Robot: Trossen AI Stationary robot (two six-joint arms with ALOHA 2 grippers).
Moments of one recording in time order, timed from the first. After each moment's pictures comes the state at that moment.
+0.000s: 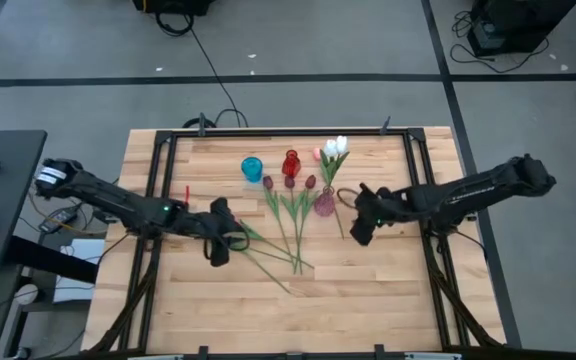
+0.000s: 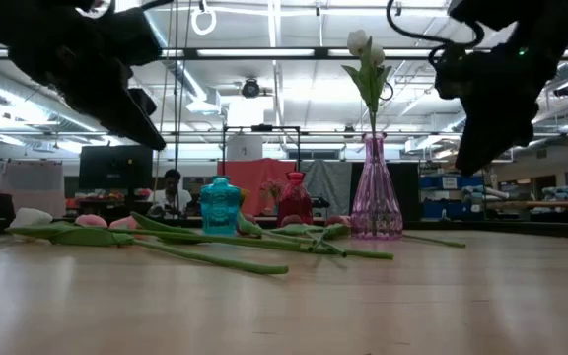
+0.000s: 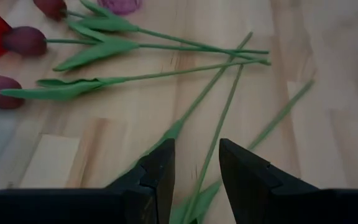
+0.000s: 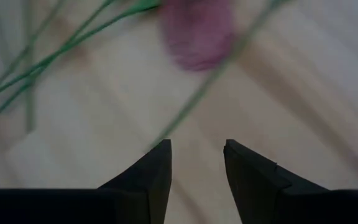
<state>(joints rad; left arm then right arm) -0.26 1.10 0.55 -0.18 -0.23 -0.30 0.15 1.14 0.67 -0.62 0.24 0.79</state>
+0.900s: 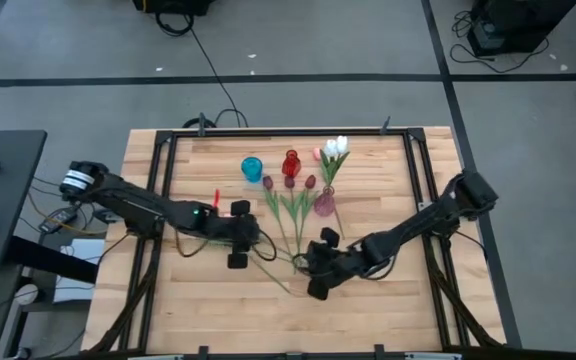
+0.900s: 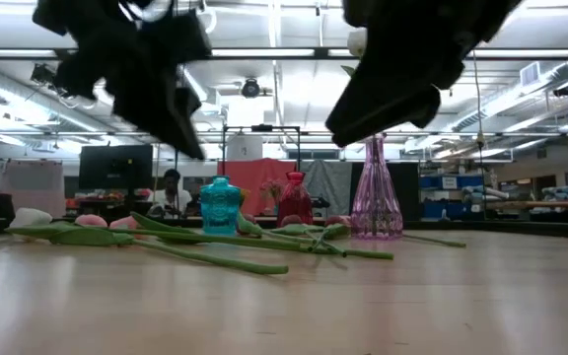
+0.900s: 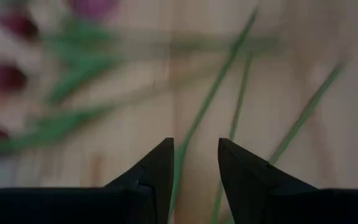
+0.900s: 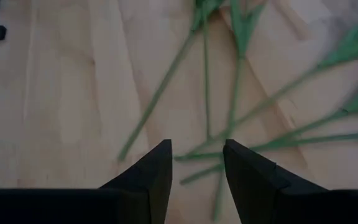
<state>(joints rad) -0.23 1.38 0.78 -0.25 -0.22 -0.11 0.45 1.76 1.09 -0.21 0.43 0.62</state>
